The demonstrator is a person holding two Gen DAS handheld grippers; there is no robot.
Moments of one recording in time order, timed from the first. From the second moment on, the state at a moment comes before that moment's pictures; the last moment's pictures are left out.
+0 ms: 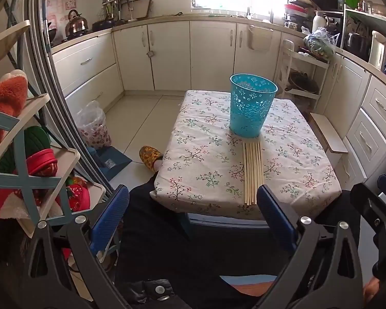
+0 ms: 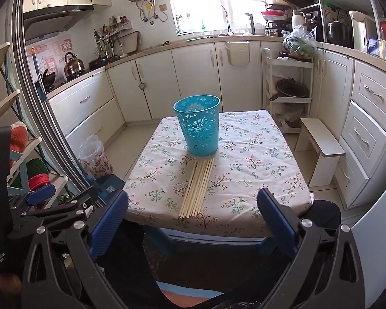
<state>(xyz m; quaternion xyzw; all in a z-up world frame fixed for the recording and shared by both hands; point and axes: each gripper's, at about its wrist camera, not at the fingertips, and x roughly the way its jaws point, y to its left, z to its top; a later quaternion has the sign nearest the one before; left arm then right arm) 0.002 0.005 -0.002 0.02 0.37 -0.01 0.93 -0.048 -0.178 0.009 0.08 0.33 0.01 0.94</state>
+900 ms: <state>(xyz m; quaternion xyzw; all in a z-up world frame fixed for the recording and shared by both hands) 0.000 0.008 0.000 0.01 0.37 -0.01 0.93 -0.049 -0.175 0.010 0.08 0.33 0.03 0.94</state>
